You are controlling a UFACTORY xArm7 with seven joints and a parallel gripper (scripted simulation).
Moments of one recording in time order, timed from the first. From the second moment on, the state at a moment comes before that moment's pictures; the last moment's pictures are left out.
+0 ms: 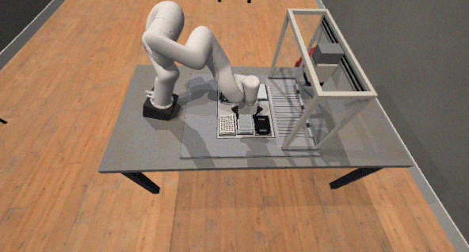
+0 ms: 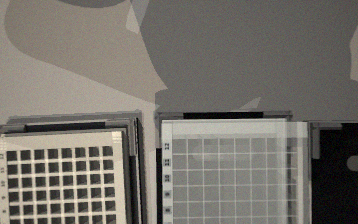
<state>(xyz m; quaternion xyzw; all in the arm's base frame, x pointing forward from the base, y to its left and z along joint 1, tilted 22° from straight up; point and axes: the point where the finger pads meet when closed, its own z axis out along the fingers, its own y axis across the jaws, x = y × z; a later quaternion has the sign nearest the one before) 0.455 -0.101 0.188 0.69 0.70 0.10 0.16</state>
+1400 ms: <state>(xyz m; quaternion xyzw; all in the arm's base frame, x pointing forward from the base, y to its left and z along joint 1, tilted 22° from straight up) 0.463 -0.103 0.166 0.69 0.70 0.10 0.16</state>
